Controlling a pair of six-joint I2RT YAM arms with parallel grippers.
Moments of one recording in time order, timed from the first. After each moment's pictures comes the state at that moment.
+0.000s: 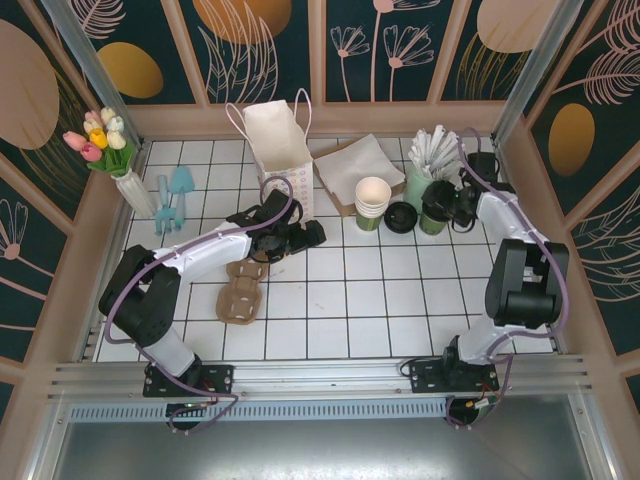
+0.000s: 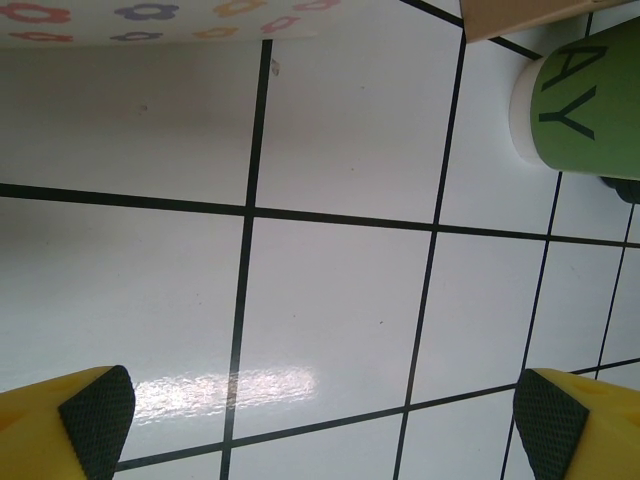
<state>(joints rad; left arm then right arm) -0.64 1.65 1.07 -0.42 0.16 -0.92 -0.08 1.66 1.20 -0.56 -0.25 0.44</state>
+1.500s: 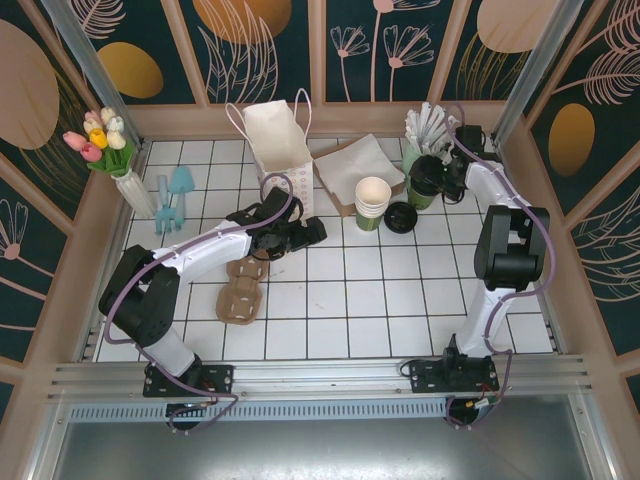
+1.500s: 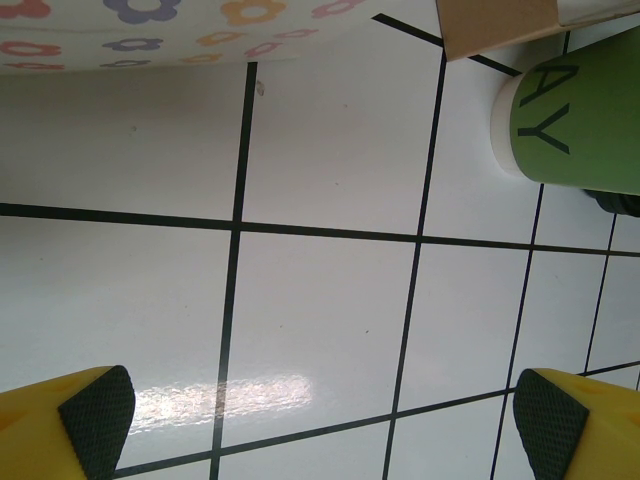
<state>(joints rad) -0.64 1.65 1.09 -0.42 0.15 -0.92 -0.03 1.94 1.54 -0.62 -0.29 0.39</state>
